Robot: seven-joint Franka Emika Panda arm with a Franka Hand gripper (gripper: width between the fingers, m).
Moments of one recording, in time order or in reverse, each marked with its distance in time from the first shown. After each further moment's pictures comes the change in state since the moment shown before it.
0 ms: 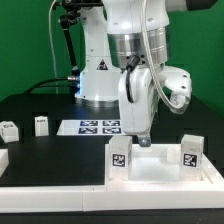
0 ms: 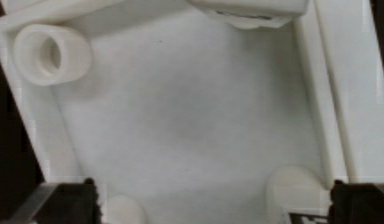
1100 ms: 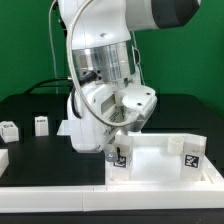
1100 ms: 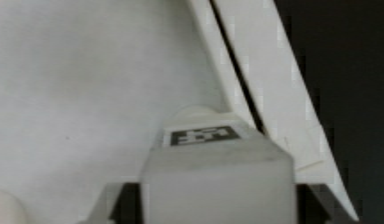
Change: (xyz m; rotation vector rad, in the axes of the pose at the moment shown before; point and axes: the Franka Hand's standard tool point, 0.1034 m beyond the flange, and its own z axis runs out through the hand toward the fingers) arm 0.045 -0.045 0.011 0.095 -0.047 0.135
